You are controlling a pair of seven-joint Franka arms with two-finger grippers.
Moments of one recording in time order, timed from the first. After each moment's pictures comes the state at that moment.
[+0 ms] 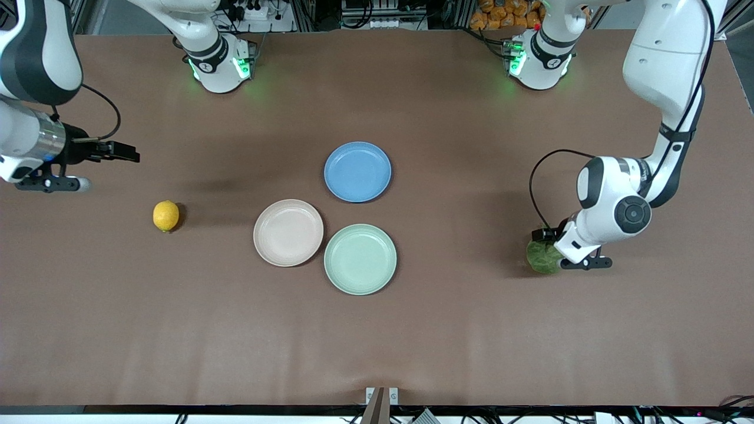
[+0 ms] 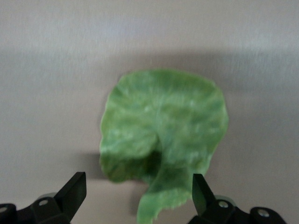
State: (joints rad) left arm -0.04 0.56 -0.06 -1.93 0.01 2.36 -0.12; right arm -0.16 -0.02 0.04 -1.99 0.02 1.68 -0.11
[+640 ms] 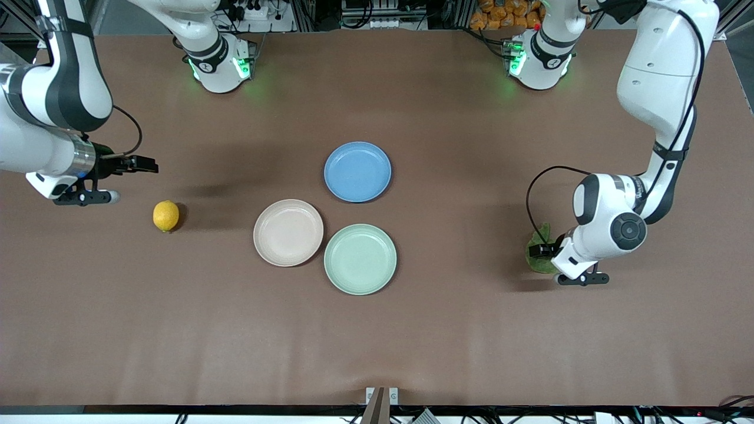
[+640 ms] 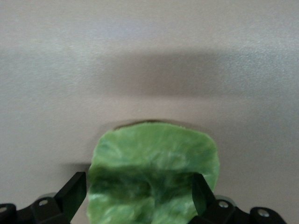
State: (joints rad) left arm -0.05 0.66 -0.06 -1.81 0.01 2.38 -0.12; right arm -0.16 0.04 0.04 -2.10 0.02 1.84 -0.16
